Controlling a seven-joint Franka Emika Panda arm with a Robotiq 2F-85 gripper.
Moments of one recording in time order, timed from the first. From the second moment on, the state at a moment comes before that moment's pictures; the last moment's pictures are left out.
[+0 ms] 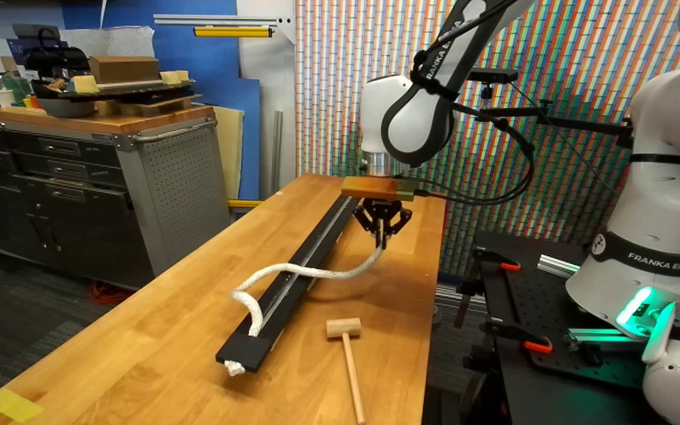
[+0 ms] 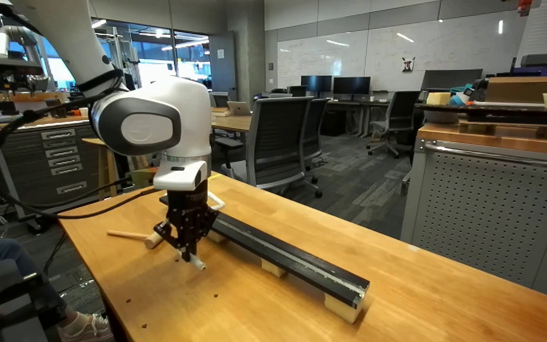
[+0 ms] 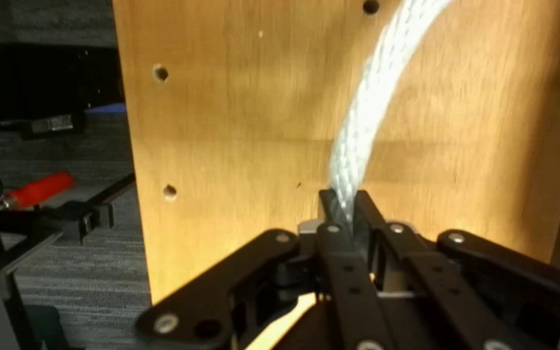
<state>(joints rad) 0.11 0.27 -0.17 -2.51 0.11 2.70 1.40</state>
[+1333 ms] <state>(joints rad) -0.10 0.04 -0.28 -2.44 -0.42 2.68 1.59</state>
